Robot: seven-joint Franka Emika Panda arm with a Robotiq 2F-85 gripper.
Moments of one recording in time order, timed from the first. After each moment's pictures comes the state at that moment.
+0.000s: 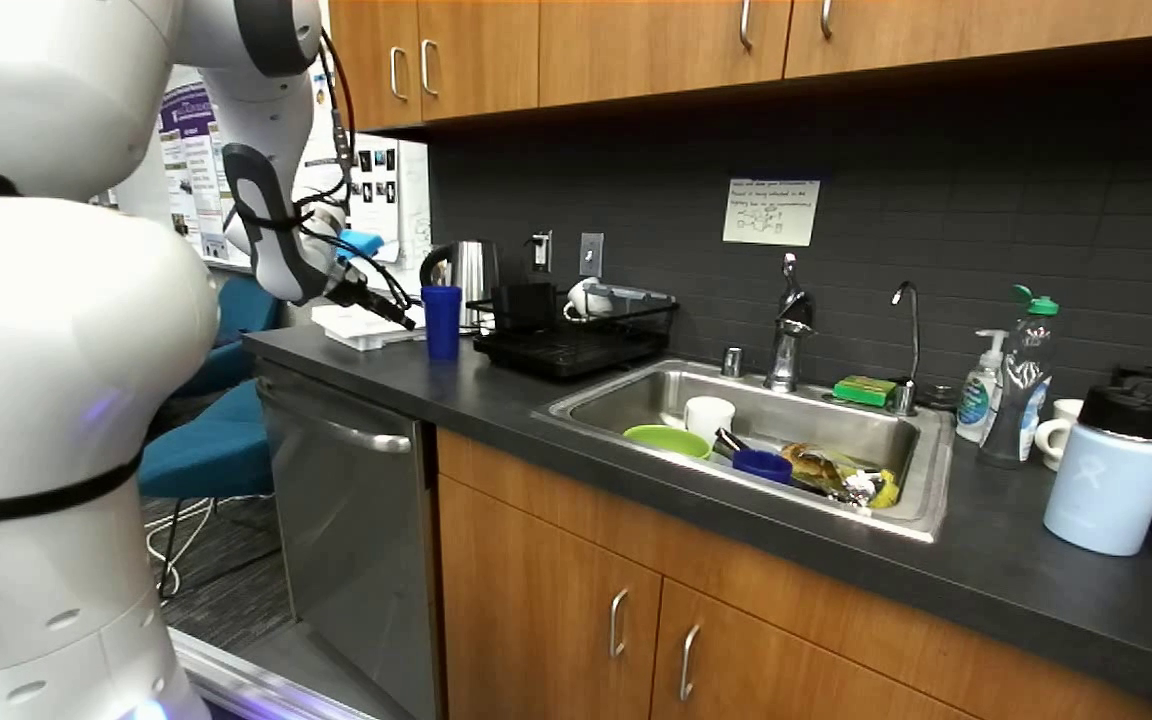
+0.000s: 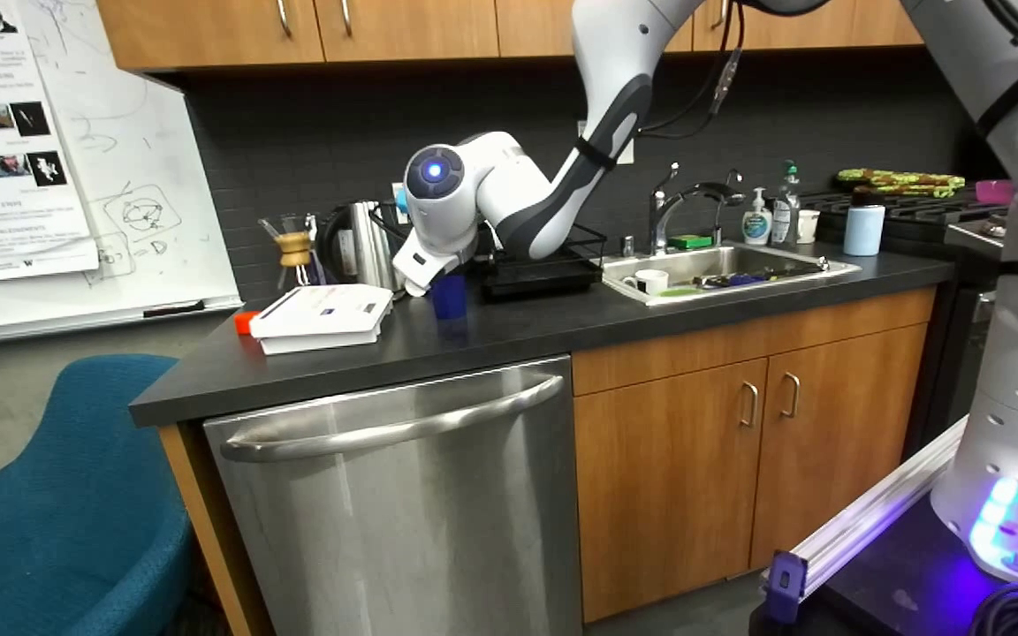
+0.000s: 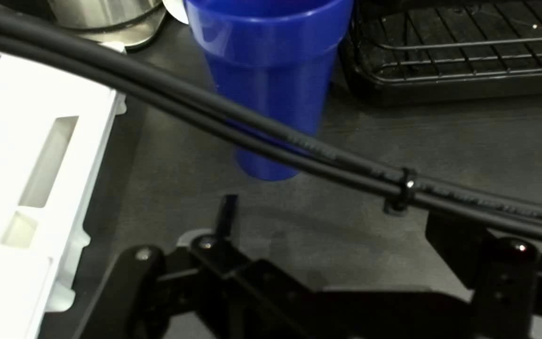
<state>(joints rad) 0.32 0.53 0.21 -1.76 -1.49 2.37 -1.07</state>
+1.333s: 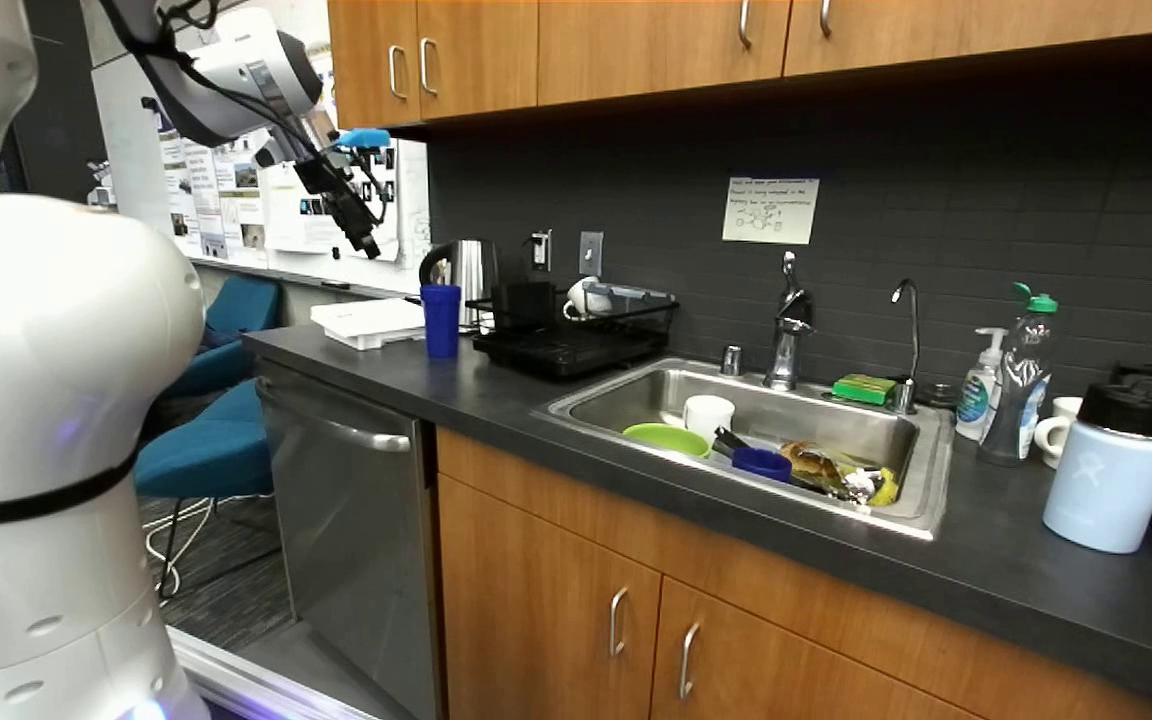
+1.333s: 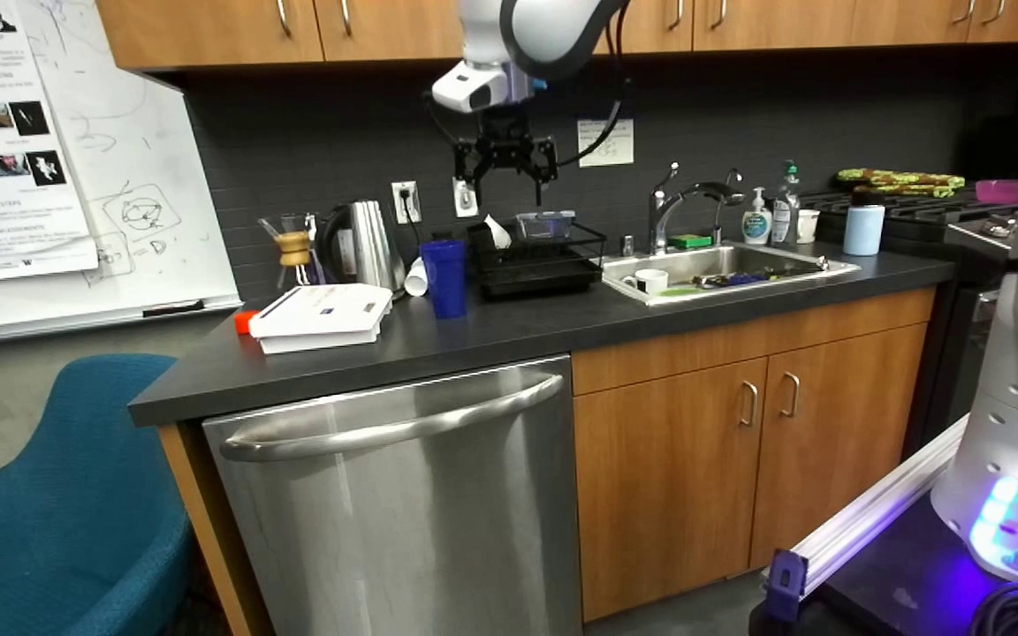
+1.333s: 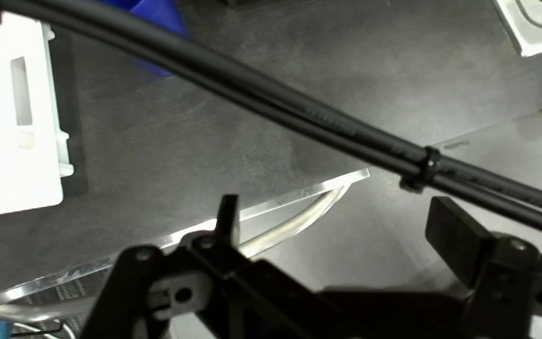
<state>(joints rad) 0.20 -0.02 0.27 -2.05 -0.45 2.27 -1.78</state>
